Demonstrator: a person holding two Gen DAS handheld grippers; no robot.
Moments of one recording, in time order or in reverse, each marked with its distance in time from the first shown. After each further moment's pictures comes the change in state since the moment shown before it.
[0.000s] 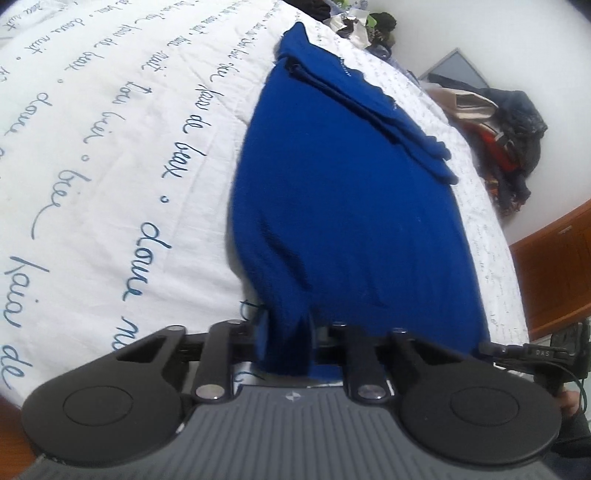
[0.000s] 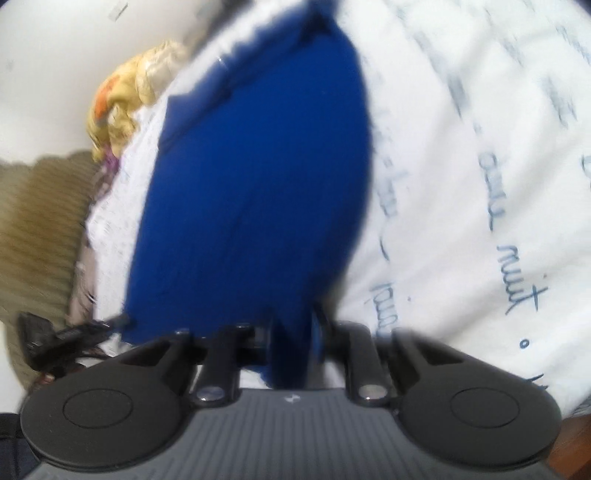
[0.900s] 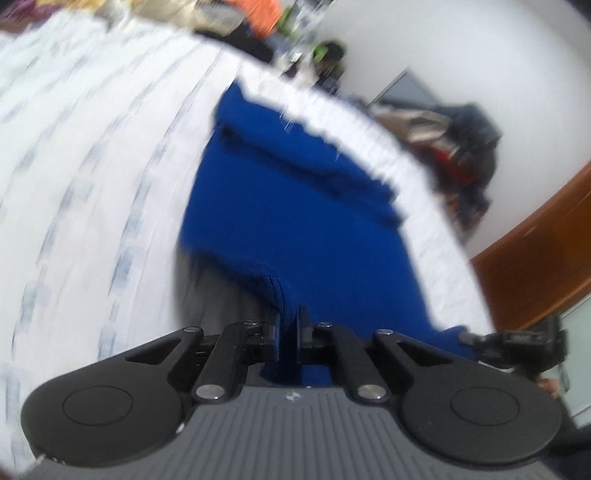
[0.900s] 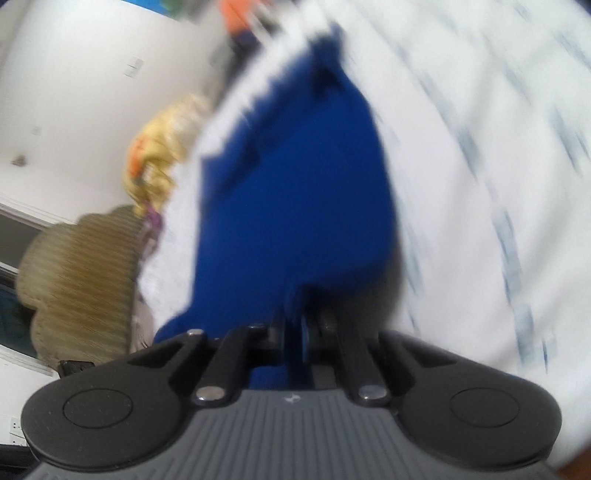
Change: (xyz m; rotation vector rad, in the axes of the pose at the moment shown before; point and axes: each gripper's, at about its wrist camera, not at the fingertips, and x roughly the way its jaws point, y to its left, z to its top) left arm -0.023 -0.030 0.055 0.106 -0.156 -0.142; right arm -0.037 -0.016 0.038 0.087 -0.124 0.179
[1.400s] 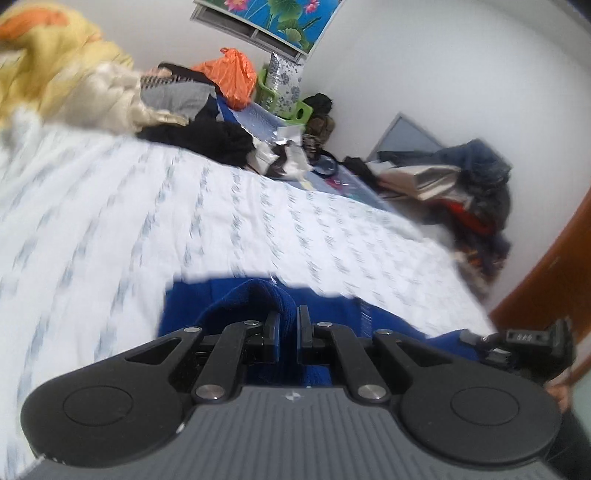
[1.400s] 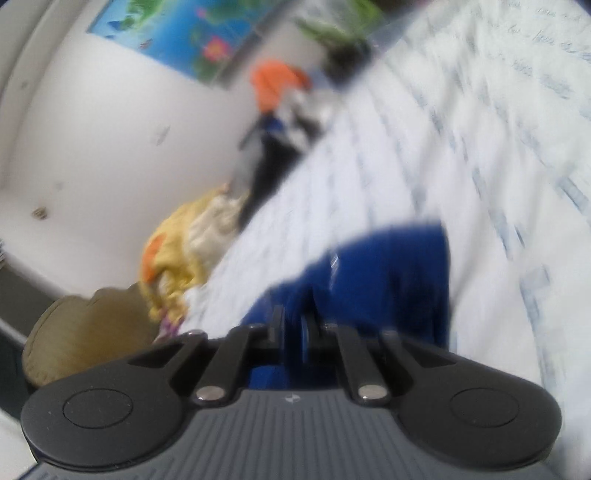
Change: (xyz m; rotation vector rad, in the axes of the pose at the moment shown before) left arm 0.187 -0.016 0.244 0.147 -0.166 0.089; right arm 0.139 0.006 0.290 -0.023 -0.203 0.071
